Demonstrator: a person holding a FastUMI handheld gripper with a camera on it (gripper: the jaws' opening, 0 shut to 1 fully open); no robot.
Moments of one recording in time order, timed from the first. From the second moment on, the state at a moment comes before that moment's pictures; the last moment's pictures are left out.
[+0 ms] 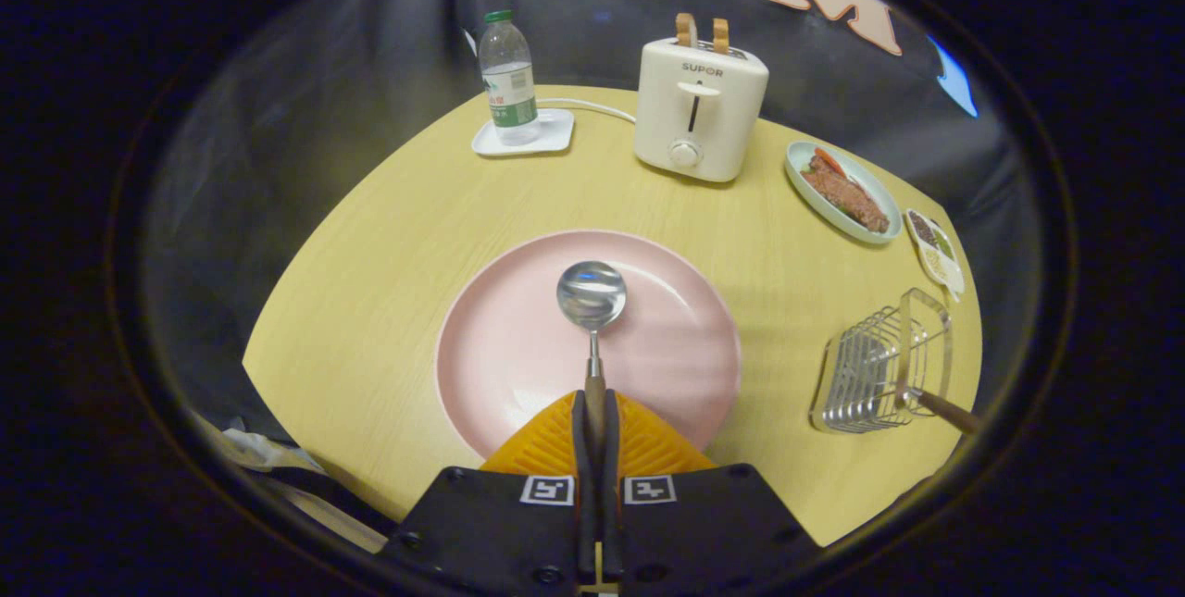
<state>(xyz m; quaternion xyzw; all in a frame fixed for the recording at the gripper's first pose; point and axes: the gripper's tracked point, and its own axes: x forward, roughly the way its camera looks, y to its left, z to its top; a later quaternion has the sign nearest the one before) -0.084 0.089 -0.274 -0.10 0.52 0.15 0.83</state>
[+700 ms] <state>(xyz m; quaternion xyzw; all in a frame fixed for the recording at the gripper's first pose) -0.062 -0.005 -0.210 -0.09 0.56 0.16 0.81</state>
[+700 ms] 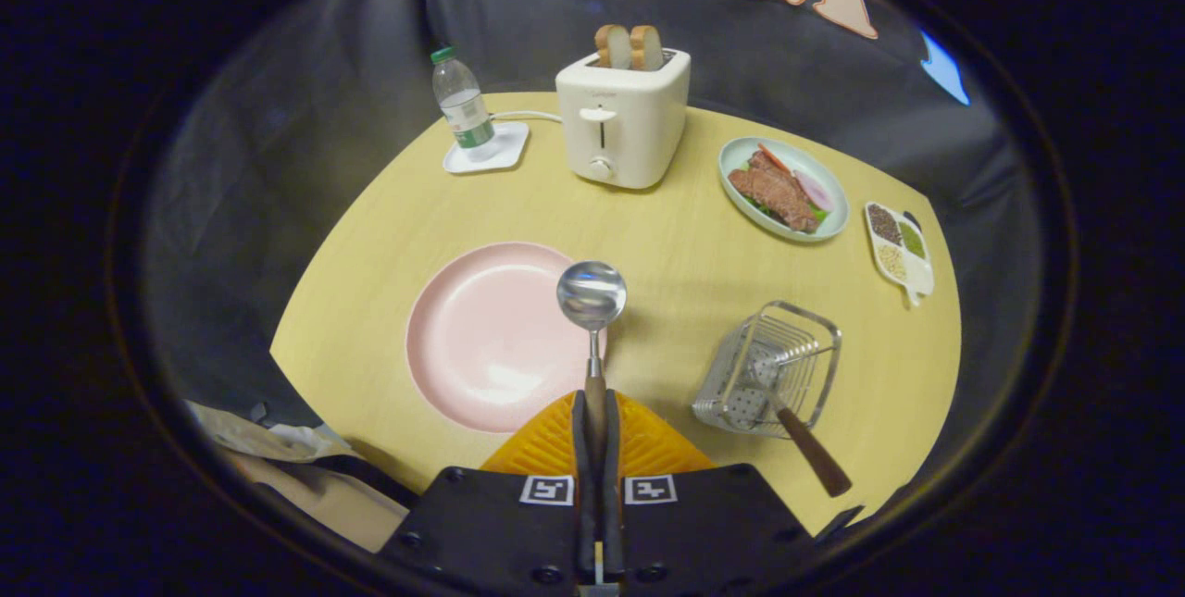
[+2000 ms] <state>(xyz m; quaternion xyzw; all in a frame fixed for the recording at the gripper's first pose) -0.056 -0.132 -0.185 -0.18 0.65 0.15 0.72</state>
